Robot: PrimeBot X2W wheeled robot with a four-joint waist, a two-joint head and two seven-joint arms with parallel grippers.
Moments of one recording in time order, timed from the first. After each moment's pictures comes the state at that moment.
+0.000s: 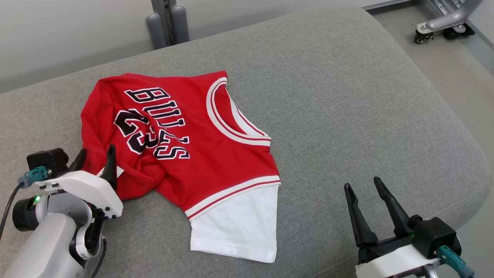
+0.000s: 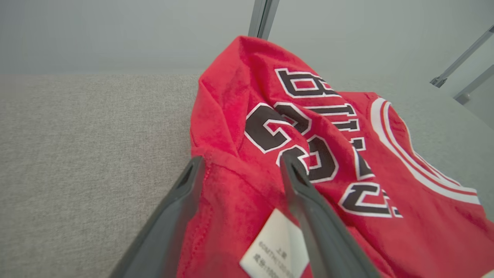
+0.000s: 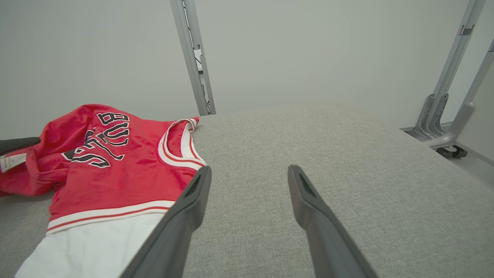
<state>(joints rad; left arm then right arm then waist) -0.41 0.41 -0.43 0.46 -0.79 0.21 -0.04 -0.03 -0.05 0.20 0.12 0.21 0.13 -0.26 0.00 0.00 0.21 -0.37</state>
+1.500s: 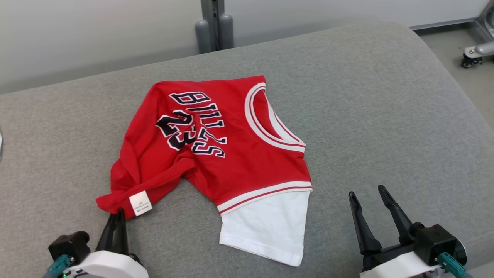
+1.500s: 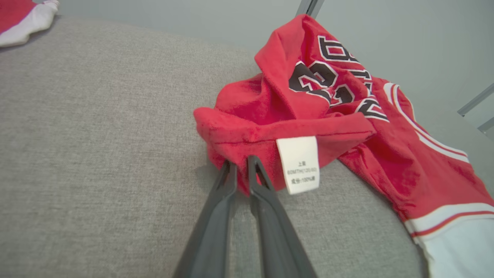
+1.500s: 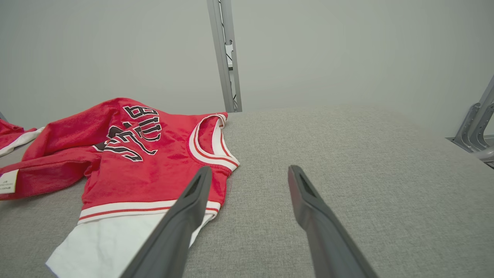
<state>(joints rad) -0.06 0.31 -0.36 0.29 -0.76 0.23 -0.26 0.00 -0.05 0.18 0.13 0.17 0.13 -0.26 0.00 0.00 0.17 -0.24</state>
